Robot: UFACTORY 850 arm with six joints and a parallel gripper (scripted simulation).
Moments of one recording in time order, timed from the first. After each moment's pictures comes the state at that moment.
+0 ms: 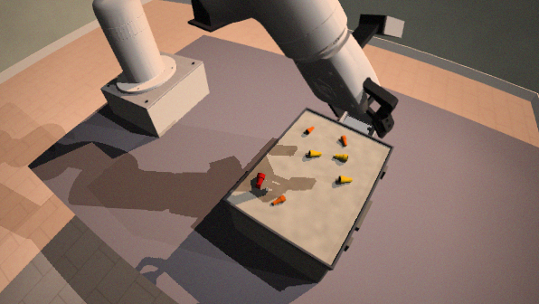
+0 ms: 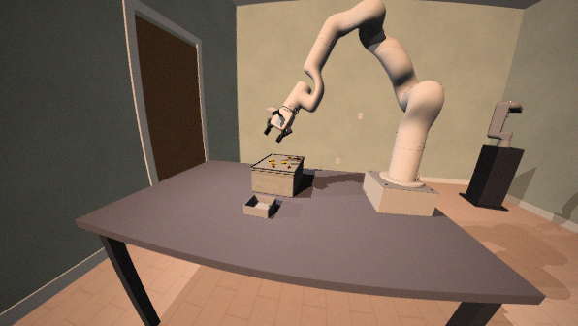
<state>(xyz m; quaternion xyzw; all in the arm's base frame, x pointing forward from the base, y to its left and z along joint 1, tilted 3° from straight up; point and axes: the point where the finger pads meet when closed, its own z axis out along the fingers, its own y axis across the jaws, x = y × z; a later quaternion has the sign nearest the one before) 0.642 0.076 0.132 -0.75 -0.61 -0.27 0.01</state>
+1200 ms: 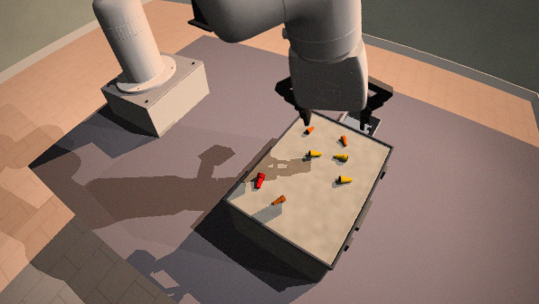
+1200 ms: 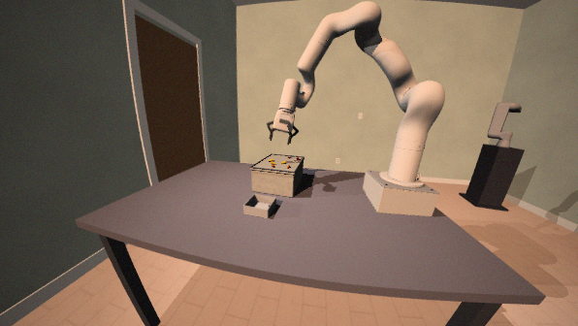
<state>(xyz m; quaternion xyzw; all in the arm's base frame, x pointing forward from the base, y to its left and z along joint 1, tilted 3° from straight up) 0.602 0.065 0.113 -0.54 -0.84 -0.12 0.04</state>
